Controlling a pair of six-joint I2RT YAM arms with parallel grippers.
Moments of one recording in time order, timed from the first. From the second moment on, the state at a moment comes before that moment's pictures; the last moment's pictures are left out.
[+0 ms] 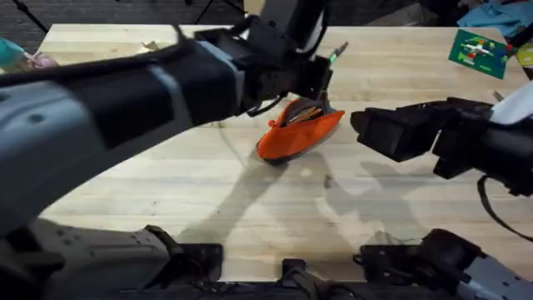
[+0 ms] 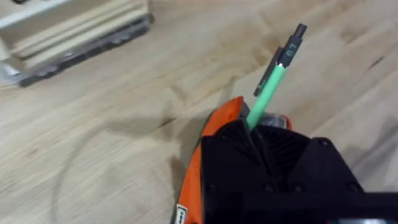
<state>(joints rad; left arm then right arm) -0.67 1.54 1.11 -0.25 0.04 -0.23 0.67 0.64 0.97 -0.88 0.11 0.47</state>
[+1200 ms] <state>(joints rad) -0.68 1.64 1.13 -0.62 0.02 -0.10 0.67 0.64 0.97 -0.88 0.10 0.47</state>
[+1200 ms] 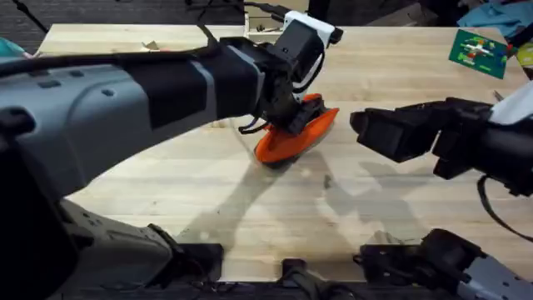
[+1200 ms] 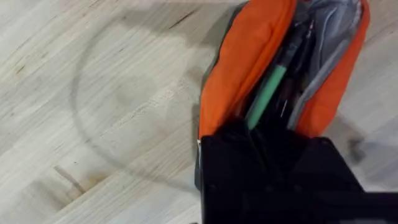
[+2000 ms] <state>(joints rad) -0.68 1.49 1.13 -0.65 0.01 -0.09 0.67 0.64 0.97 -0.88 0.10 0.47</state>
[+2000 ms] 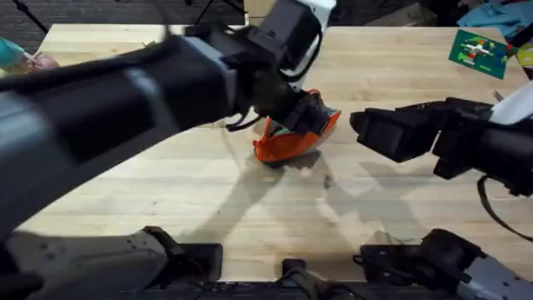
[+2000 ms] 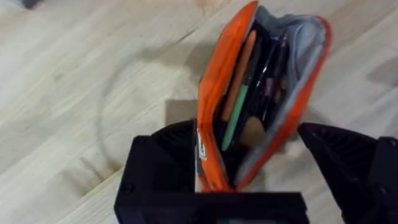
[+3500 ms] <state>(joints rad) -0.24 1.00 1.13 -1.18 0.38 0.56 0.67 0.64 0.97 -0.88 0.11 0.47</state>
